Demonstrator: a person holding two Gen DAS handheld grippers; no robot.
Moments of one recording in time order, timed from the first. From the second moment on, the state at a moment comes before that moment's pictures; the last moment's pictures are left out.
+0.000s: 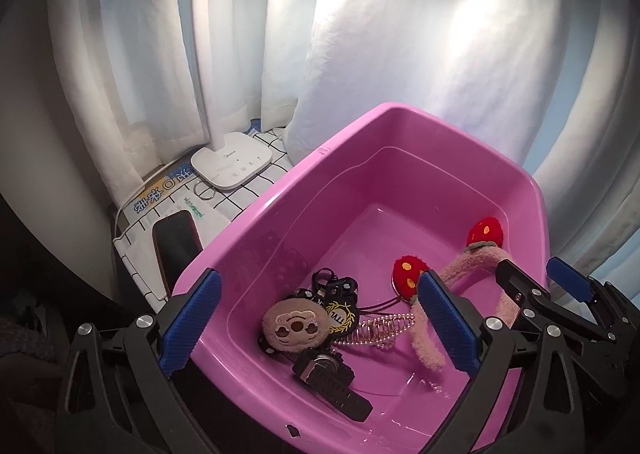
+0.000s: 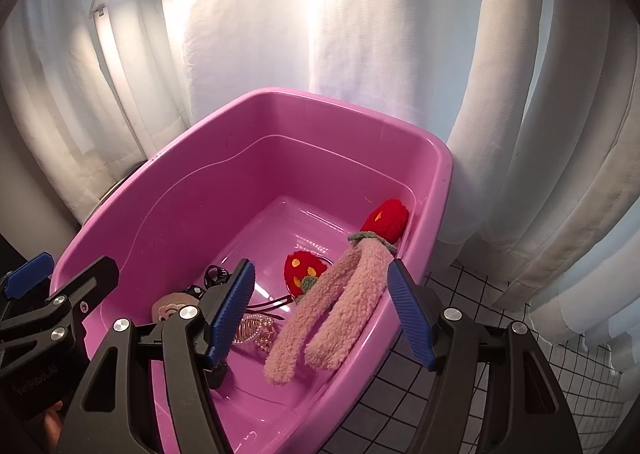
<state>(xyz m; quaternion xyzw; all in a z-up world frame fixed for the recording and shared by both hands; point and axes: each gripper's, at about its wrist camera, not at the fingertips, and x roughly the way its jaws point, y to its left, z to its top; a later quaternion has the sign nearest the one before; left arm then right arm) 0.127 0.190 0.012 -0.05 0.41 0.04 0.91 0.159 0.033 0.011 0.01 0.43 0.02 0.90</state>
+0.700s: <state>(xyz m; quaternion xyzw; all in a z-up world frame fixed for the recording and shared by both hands) 0.105 0.175 0.014 -0.05 0.43 0.06 0.90 0.120 0.007 0.010 0.02 0.43 0.00 0.90</state>
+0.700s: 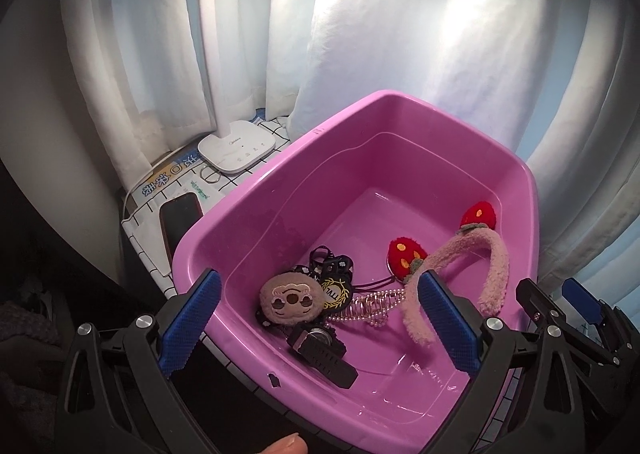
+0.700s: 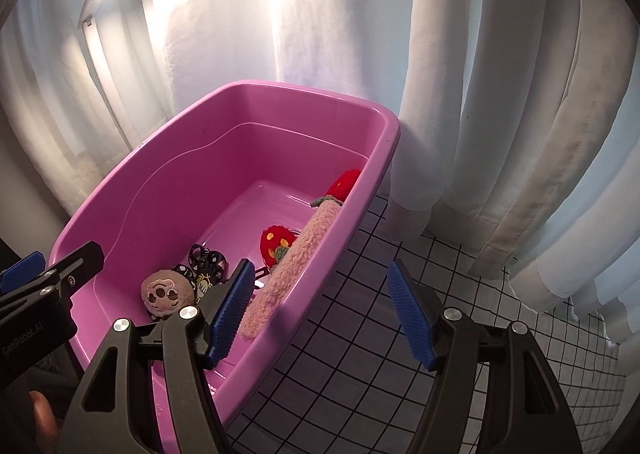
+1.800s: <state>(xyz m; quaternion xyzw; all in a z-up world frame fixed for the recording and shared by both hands) 0.102 0.177 0.017 -0.05 0.42 0.07 0.90 0.116 0.007 0.014 0.01 0.43 0.00 0.90</state>
